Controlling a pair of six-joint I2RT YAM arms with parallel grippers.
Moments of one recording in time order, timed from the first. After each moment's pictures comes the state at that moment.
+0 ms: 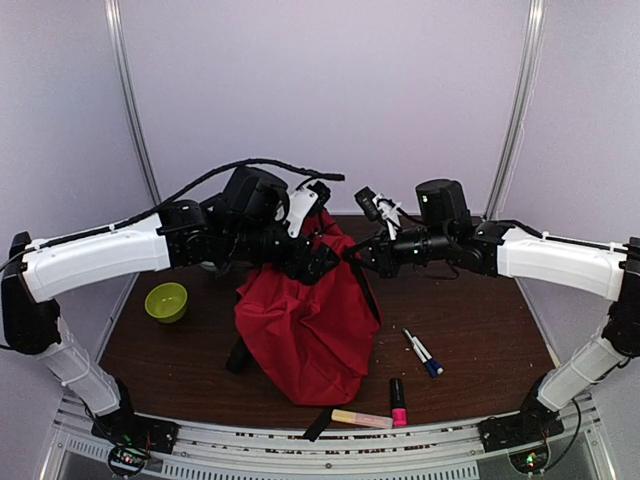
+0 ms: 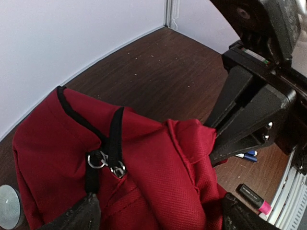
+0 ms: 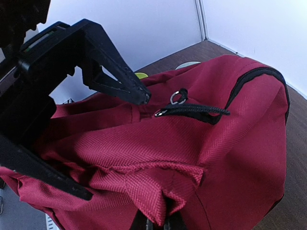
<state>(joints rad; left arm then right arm) -1.01 1.56 1.43 -0.44 -0.15 -0.12 0.72 1.48 1.13 -0.06 -0.51 0.07</state>
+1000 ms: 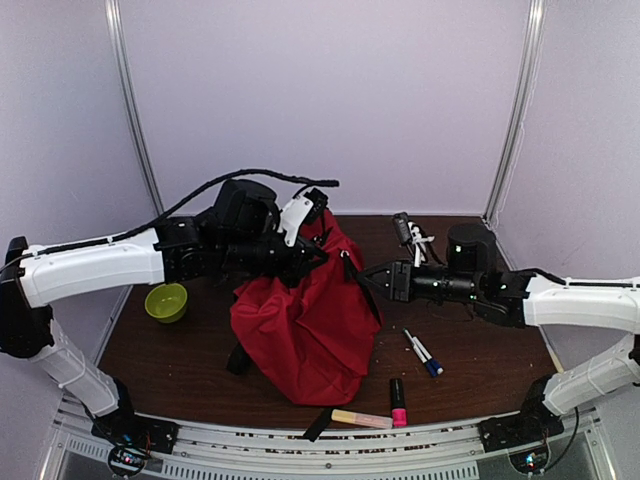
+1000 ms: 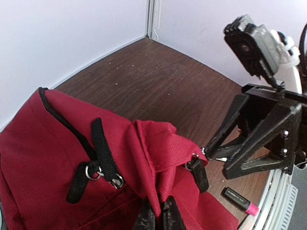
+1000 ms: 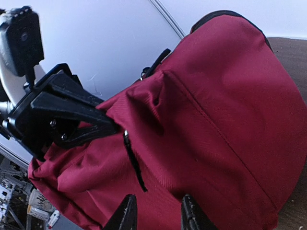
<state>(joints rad) -1.00 1.51 1.29 -0.27 -0.01 -0.13 0.81 1.23 0.73 0.26 -0.32 0.59</state>
